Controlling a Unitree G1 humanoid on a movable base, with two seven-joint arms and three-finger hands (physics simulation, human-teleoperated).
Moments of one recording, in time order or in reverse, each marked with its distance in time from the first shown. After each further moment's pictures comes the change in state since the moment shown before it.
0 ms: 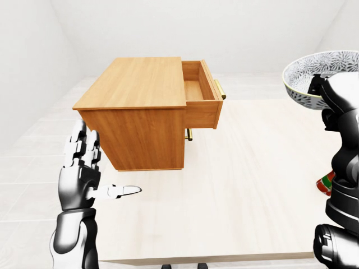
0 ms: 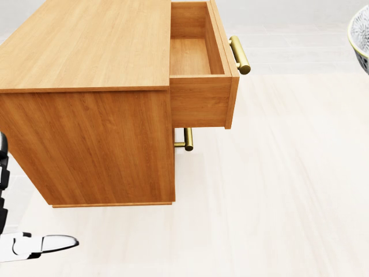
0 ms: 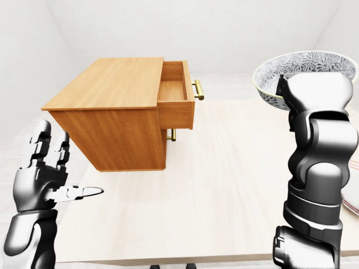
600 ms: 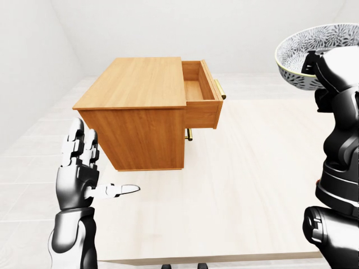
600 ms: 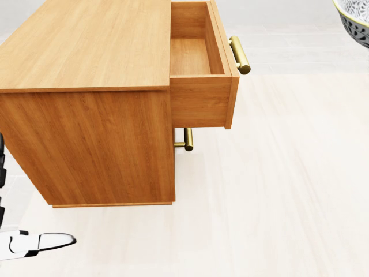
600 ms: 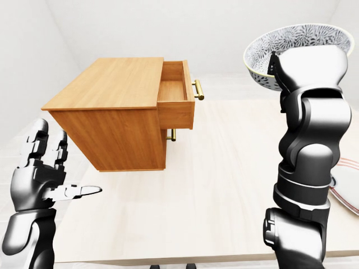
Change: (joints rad) left arm -0.011 0.006 0.013 0.002 -0.010 0.000 0.003; right arm -0.174 0.034 0.064 0.041 -0.042 0.000 0.000
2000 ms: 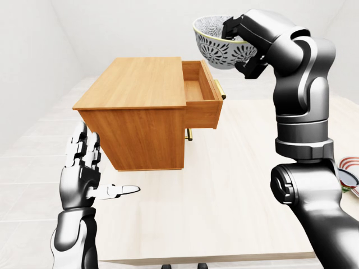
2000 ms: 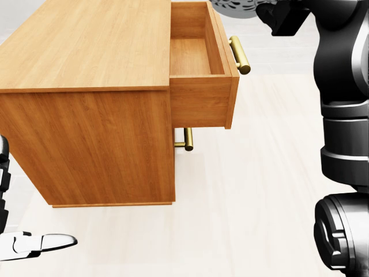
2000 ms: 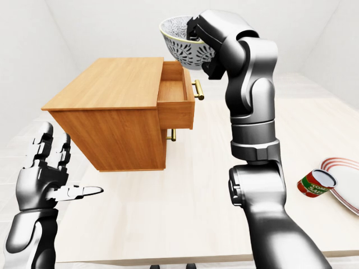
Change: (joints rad) left arm 0.001 0.004 0.002 0.041 0.004 0.000 -0.007; right arm -0.497 0.221 0.198 0.481 0.354 0.000 0.000
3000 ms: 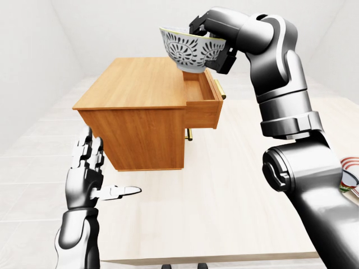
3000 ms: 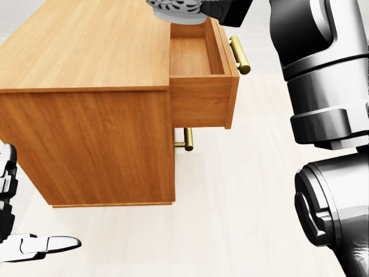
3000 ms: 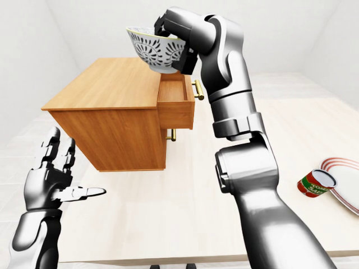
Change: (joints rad) left arm 0.005 -0.004 -0.007 0.048 0.021 0.000 -0.007; right arm -0.242 0.077 0.070 0.393 0.214 0.000 0.000
